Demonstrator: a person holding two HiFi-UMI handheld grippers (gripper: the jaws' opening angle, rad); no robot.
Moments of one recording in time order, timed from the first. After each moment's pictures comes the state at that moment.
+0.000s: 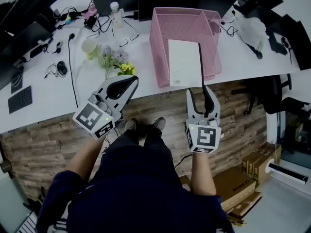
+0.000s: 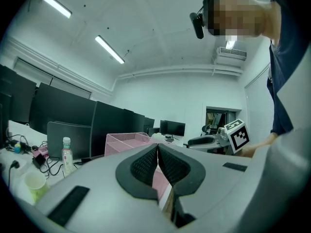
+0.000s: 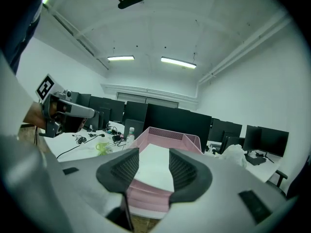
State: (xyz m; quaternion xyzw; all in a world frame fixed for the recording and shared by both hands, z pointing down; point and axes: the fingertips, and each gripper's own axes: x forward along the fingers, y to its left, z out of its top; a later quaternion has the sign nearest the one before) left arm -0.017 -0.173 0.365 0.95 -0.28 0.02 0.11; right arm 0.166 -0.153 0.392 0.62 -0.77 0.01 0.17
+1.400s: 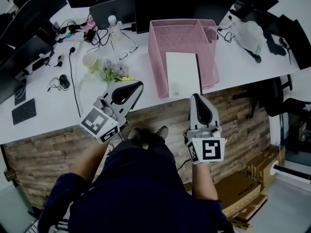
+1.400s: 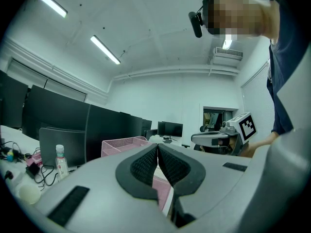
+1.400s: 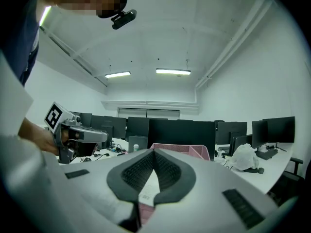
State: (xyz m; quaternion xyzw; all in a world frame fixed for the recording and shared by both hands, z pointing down) left arm 0.001 -0.198 0.351 0.96 -0.26 0.02 0.09; right arm 0.150 -0.161 0.345 0.60 -0.80 0.02 0.08
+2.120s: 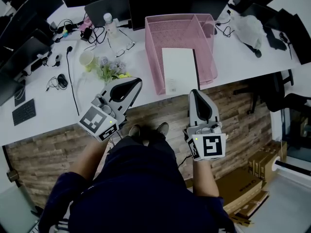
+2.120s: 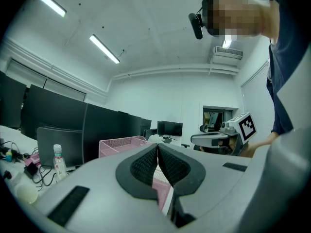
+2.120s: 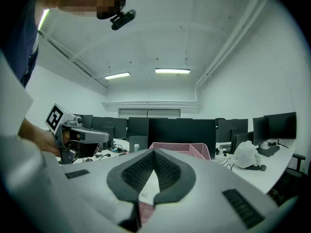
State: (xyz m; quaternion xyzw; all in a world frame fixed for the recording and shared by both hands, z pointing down) left arm 0.014 -0.199 0.349 0.96 -0.26 0.02 0.09; right arm 0.160 -0.162 0.347 0.59 -0.80 0.03 0.07
